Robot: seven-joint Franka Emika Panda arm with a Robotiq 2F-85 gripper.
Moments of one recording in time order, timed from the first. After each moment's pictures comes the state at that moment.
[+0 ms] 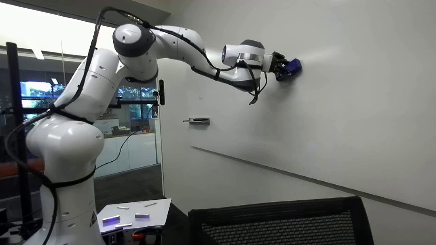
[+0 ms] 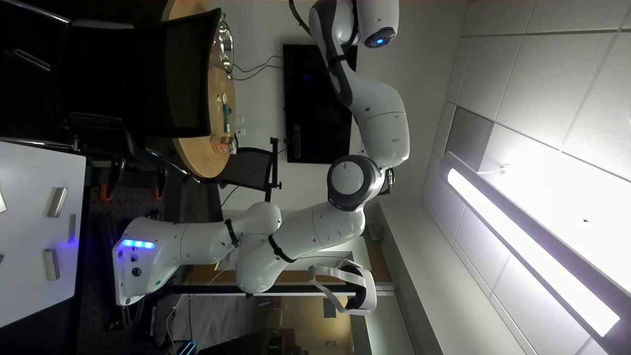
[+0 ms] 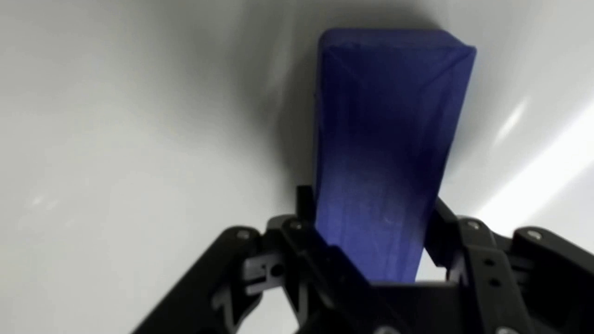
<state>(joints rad) 0.91 0.52 -0.97 -1.45 -0.96 3.44 2.46</state>
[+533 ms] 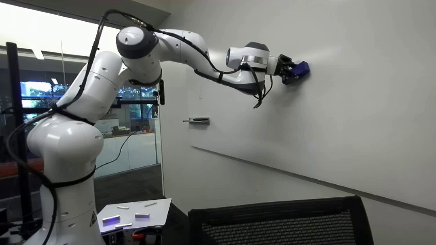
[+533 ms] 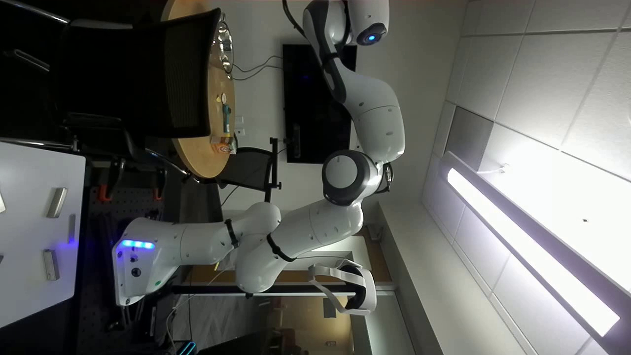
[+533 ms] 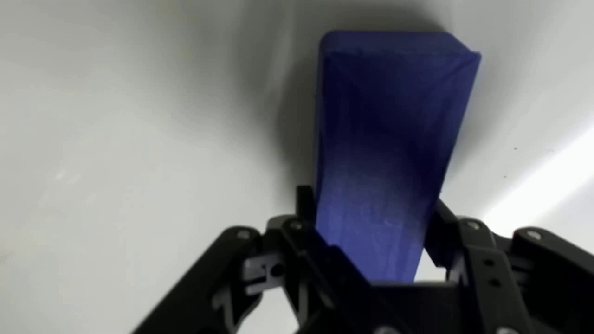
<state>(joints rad) 0.90 0.56 -1.00 -1.45 -0.93 3.44 2.46</state>
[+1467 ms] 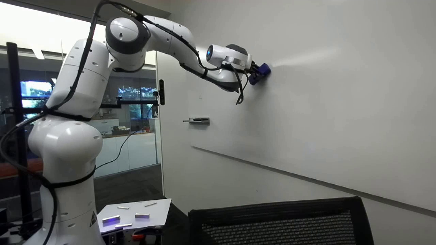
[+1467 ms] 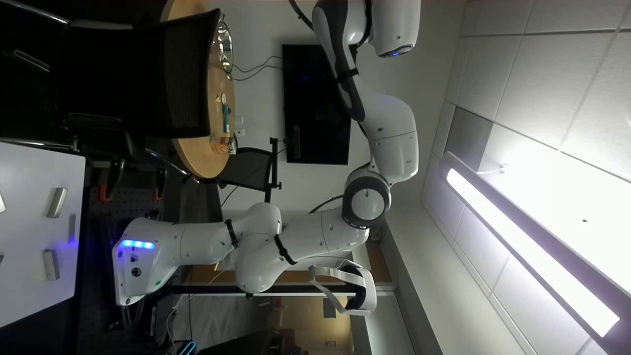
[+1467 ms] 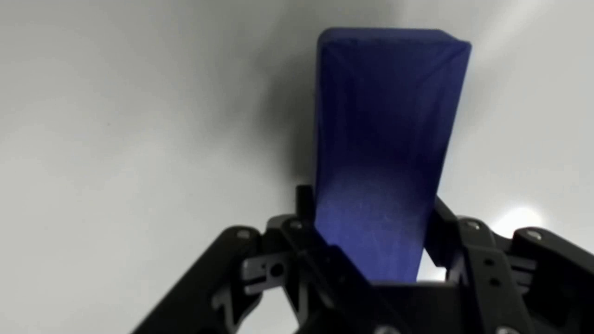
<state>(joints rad) 0.87 0.34 -0.63 -1.53 -1.08 3.45 2.12</state>
